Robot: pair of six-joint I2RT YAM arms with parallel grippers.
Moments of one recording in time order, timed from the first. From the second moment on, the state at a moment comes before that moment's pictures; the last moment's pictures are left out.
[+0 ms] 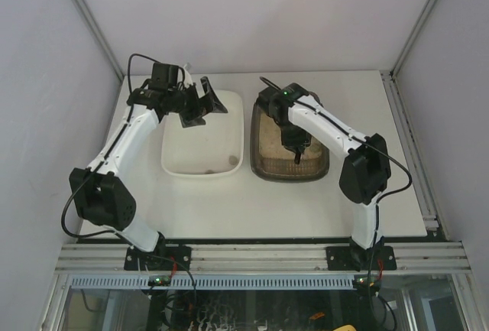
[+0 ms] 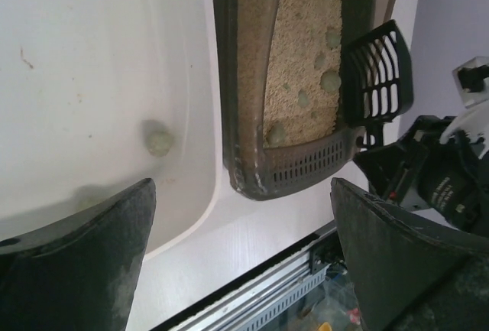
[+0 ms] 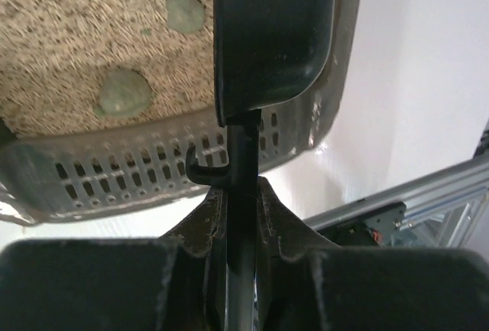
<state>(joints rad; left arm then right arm) -0.23 1.58 1.52 -0.76 0.43 -0.55 0.65 1.94 1.85 -1.53 0.43 0.76</state>
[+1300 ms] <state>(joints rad) -0.37 2.32 2.22 -0.54 0.39 -0.60 0.24 1.76 1.35 -0.78 -0.51 1.08</state>
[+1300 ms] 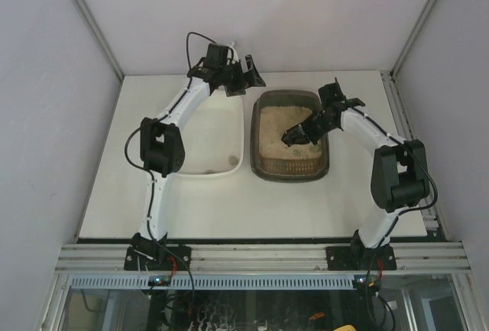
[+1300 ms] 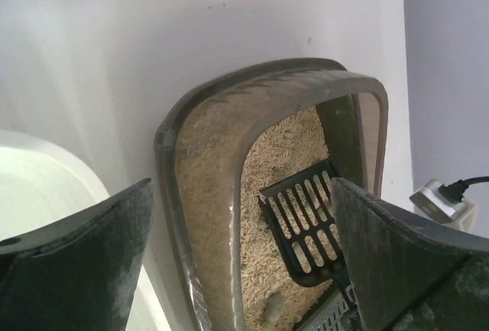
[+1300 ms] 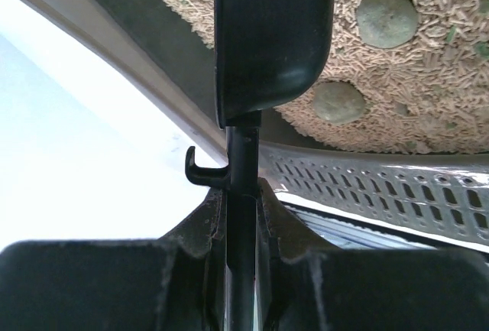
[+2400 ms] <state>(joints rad) -0.40 2.35 2.21 -0.49 0.50 -0.51 0.22 1.74 1.23 -0.48 -0.35 1.49</state>
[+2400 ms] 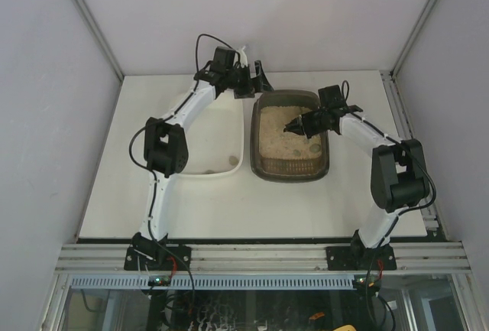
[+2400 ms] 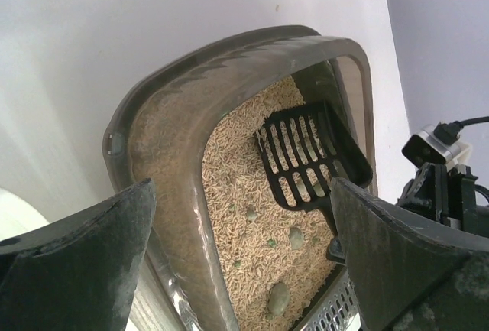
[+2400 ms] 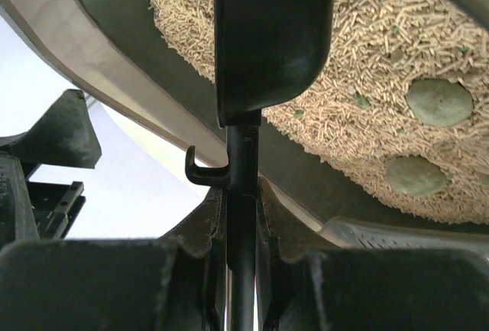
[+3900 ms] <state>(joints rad) -0.40 2.35 2.09 -0.45 0.58 -0.51 0.21 1.93 1.16 0.08 -0.40 1.47</state>
